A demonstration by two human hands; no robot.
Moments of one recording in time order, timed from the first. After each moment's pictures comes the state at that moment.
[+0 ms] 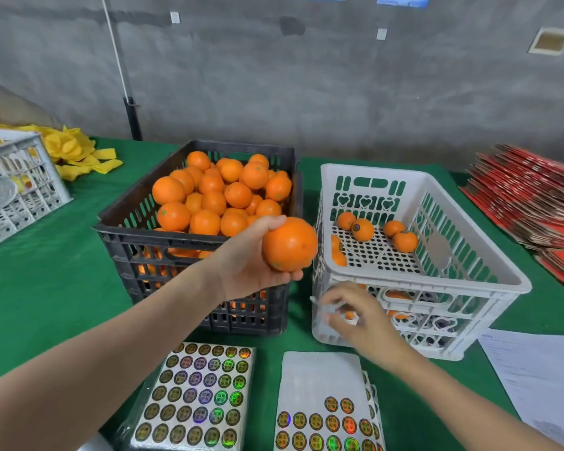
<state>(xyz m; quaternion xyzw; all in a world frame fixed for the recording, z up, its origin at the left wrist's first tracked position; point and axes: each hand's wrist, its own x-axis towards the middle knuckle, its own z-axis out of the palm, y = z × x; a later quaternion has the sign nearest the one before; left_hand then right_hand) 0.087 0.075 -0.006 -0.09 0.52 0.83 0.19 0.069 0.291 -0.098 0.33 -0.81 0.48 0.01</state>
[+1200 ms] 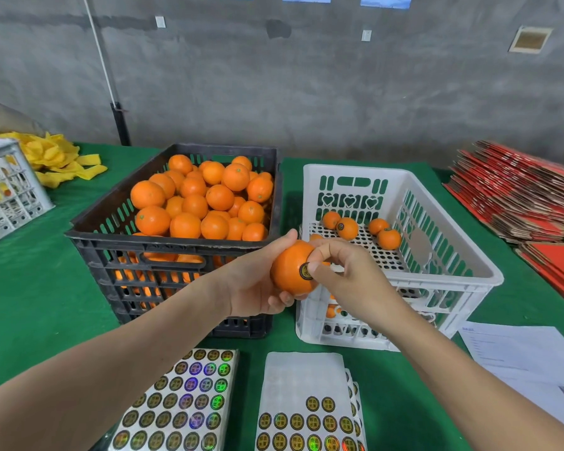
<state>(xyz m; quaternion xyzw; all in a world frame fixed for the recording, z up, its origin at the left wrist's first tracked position) 0.082 0.117 -0.019 -0.08 0.56 0.76 0.31 0.083 0.284 -0.007 0.25 -0.83 0.49 -0.03</state>
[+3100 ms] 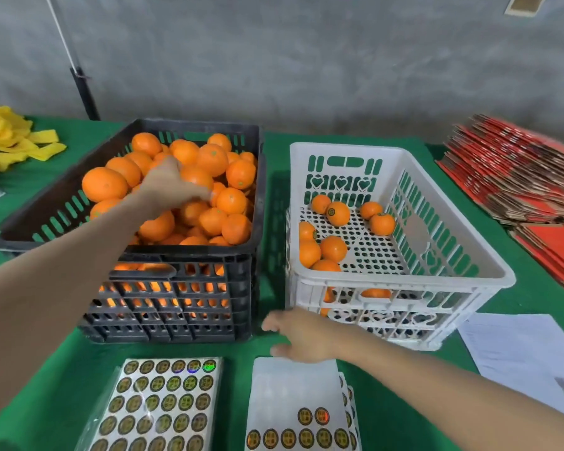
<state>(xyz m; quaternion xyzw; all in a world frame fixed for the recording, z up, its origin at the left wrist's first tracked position) -0.061 -0.010 -0.013 -0.20 0.89 0.40 -0.07 0.019 0.258 -0.122 0.39 -0.88 0.13 -0.24</state>
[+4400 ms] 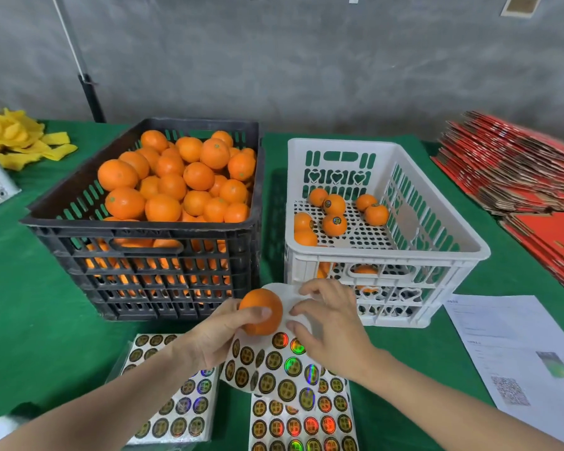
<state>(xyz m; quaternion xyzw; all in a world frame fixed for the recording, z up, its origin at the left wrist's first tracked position) 0.110 0.100 -0.132 -0.07 0.57 0.78 0.25 0.090 0.303 -0.127 0.33 -0.88 0.30 0.17</state>
